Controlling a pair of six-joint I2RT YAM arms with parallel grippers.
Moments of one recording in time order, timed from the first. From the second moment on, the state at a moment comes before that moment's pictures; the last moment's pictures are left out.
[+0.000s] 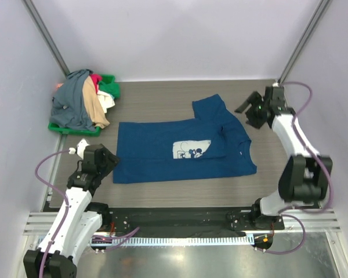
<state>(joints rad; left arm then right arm) -0.13 0.69 0.49 -0.57 -0.20 -0.87 -0.07 1.47 1.16 -0.48 -0.19 0.68</state>
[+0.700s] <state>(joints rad) -0.13 0.72 0.39 -0.46 -0.28 -0.81 0.10 2.55 2.38 -0.55 -0.05 0.35</state>
